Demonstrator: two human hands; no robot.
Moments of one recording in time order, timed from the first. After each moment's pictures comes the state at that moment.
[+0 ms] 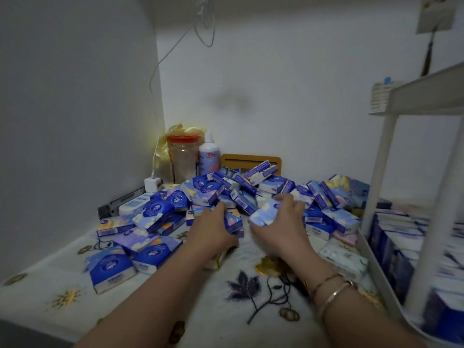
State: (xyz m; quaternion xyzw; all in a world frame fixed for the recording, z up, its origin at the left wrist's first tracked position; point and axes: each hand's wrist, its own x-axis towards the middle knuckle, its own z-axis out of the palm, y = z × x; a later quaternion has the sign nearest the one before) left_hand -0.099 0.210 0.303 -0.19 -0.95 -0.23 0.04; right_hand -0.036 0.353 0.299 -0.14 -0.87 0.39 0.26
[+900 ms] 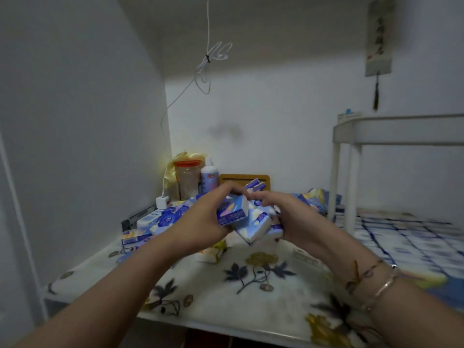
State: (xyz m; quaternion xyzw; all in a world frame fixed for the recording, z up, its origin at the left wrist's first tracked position) left_hand 0.031 0.164 0.391 -0.48 -0.78 -0.38 0.13; right_hand 0.087 0.342 0.389 0.06 -0.70 0.71 0.02
